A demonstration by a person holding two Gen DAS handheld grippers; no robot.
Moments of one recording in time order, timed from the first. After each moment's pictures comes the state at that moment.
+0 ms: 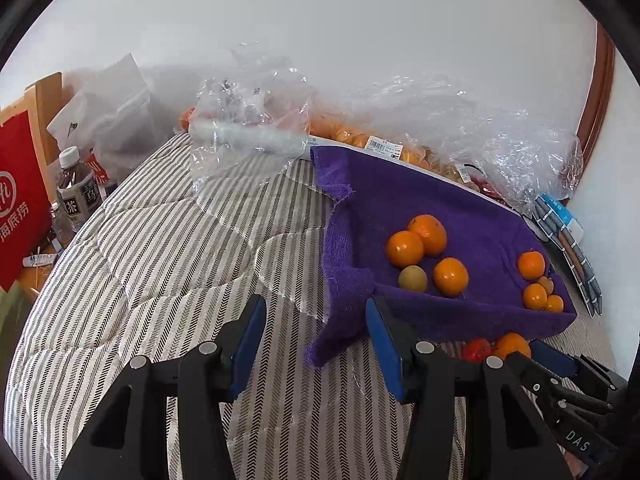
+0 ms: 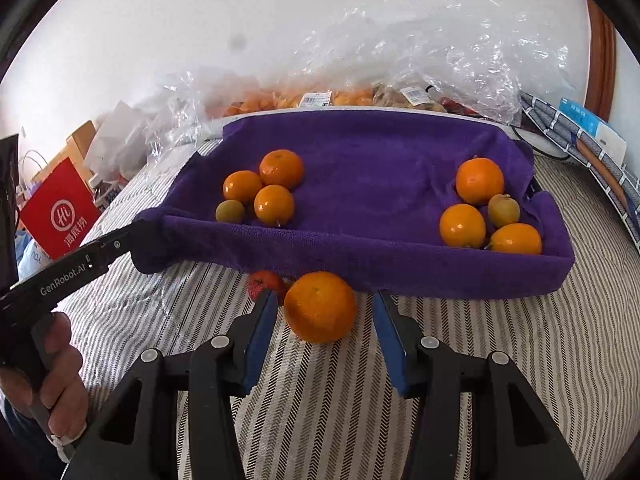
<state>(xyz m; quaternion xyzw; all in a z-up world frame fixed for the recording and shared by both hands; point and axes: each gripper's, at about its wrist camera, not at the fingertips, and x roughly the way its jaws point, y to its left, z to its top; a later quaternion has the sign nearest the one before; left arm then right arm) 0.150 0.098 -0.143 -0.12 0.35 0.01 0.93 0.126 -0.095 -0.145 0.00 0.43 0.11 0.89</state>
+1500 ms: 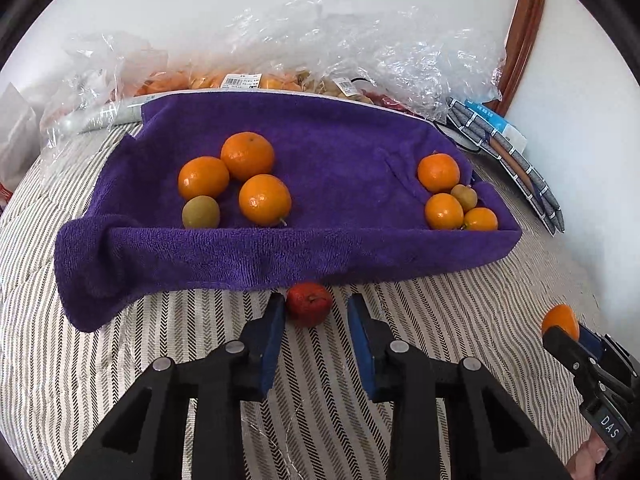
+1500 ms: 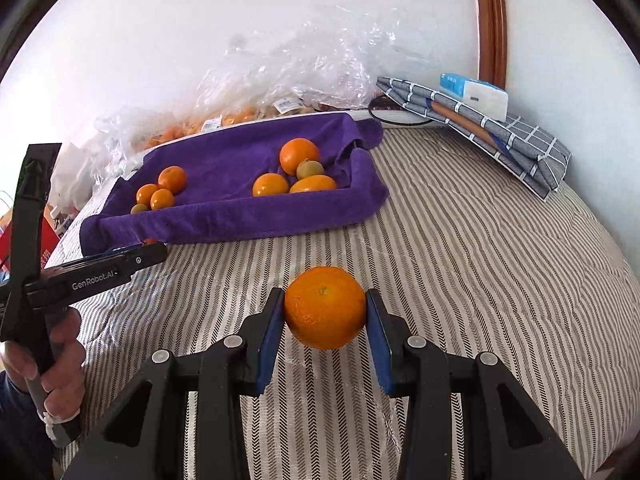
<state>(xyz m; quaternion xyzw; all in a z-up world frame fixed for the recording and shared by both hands) 0.161 -0.032 -0.159 -0.05 0.43 -0.12 0.90 0.053 -0.219 -0.130 0.04 0.41 0.00 0.91</state>
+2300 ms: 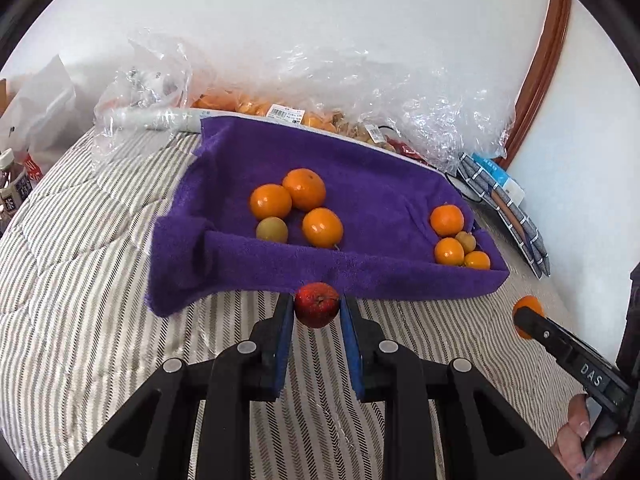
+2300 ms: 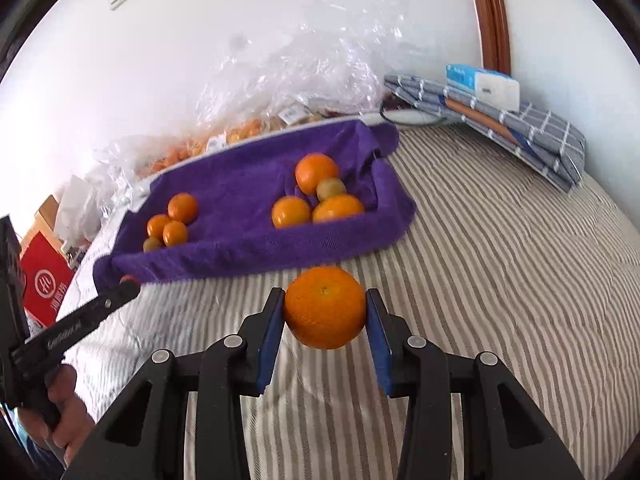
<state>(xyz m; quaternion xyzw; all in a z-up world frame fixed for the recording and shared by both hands) 0.137 0.022 -0.134 -0.12 0.38 -0.10 0.91 0.085 -0.207 -0.118 0.10 0.40 0.01 0.91</state>
